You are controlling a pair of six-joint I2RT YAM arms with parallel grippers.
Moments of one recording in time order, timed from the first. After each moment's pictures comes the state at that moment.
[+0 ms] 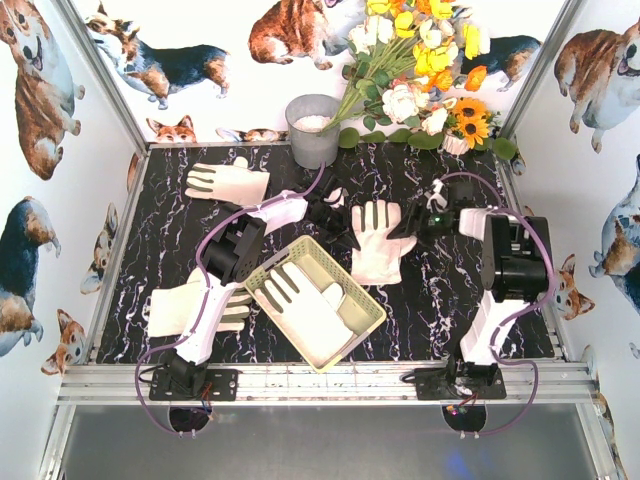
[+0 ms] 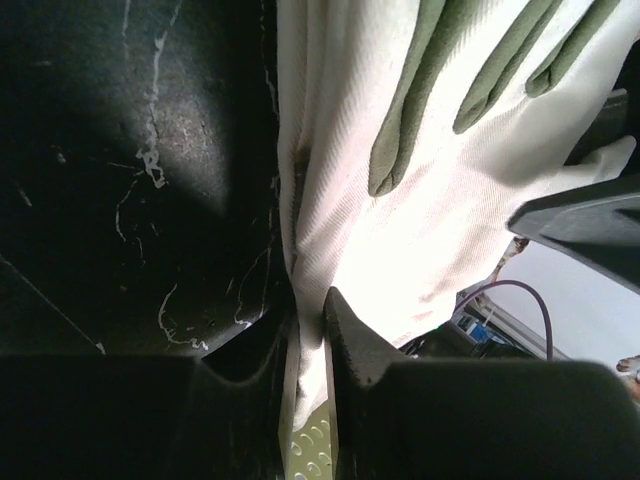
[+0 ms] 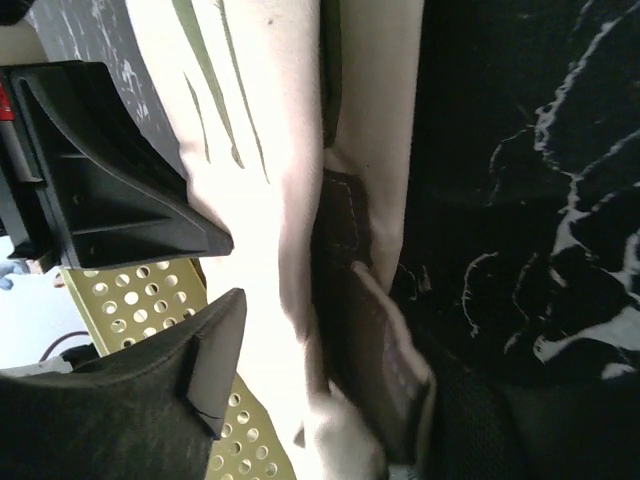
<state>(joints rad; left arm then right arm) -0.57 2.41 1.83 -0.51 0.66 -0.78 -0.08 1.87 1.04 -0.23 -0.79 0.37</state>
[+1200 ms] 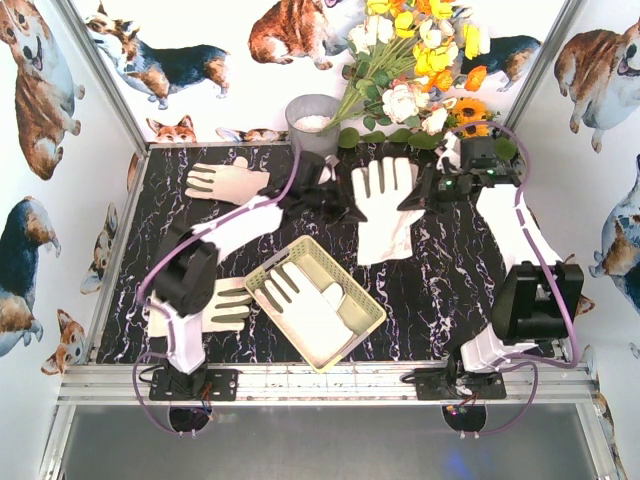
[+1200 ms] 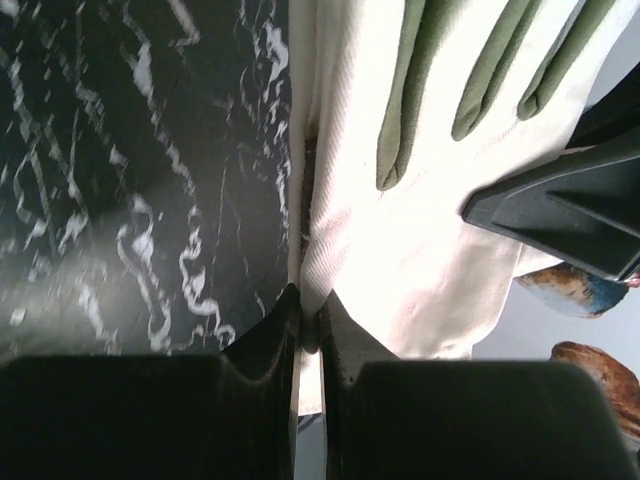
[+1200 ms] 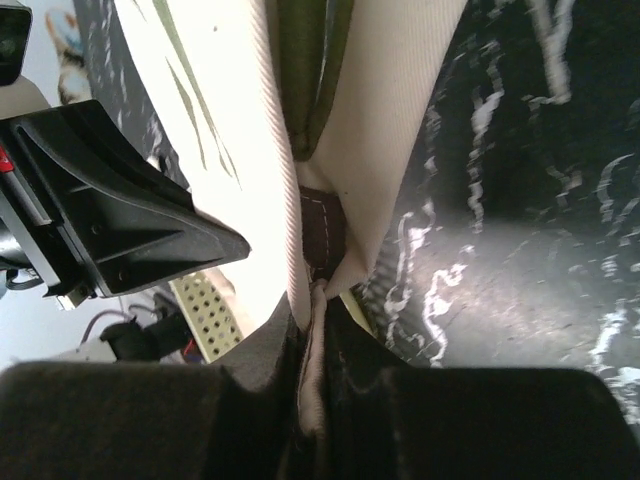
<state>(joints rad) -0.61 1.97 1.52 -0.16 0.53 -1.00 -0.02 1.57 1.37 -0.74 -0.66 0.36</state>
